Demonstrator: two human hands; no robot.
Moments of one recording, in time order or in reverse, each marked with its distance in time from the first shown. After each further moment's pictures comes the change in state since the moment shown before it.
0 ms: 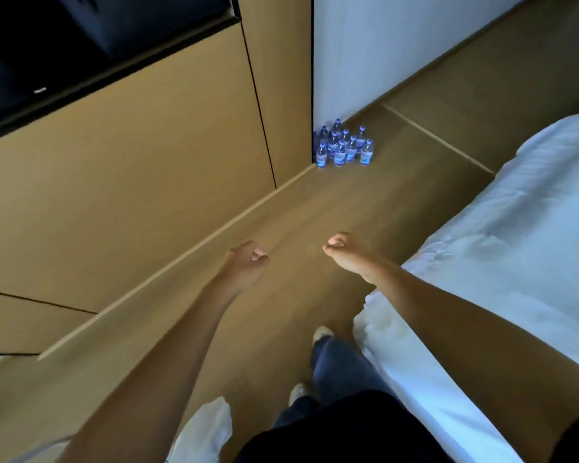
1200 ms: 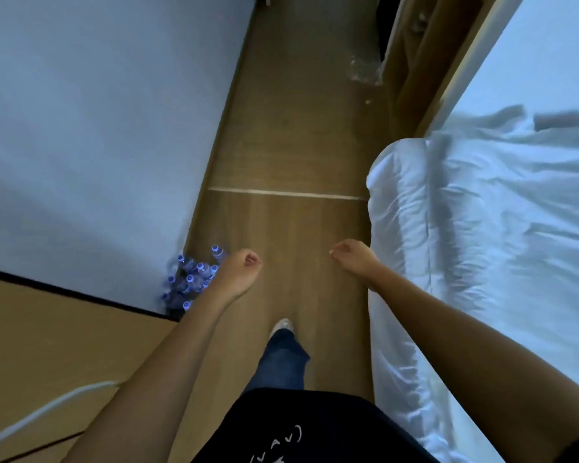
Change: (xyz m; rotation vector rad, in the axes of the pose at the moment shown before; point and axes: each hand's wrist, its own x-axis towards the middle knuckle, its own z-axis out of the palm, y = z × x) left_hand 0.609 0.532 0.203 0.302 -0.568 0.464; right_hand 0.456 0.043 -0.490 0.407 0.498 0.424
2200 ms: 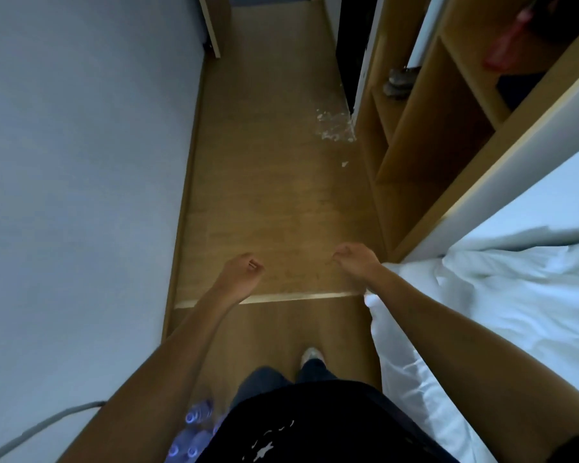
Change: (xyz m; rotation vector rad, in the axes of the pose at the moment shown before) left_hand 0.509 0.327 -0.088 0.141 -0.131 0.117; right_hand 0.461 -0.186 -0.295 -0.009 0.068 0.074
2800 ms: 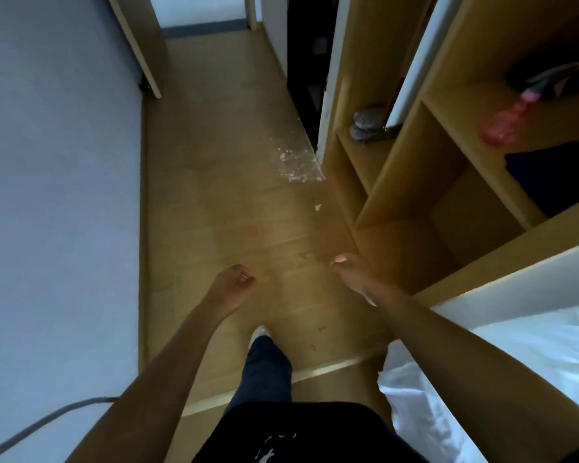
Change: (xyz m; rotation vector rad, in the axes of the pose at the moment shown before) left_hand 0.325 0.099 -0.093 0.051 -0.096 0.123; right_hand 0.251 -0.102 -0.122 0.264 0.159 0.213
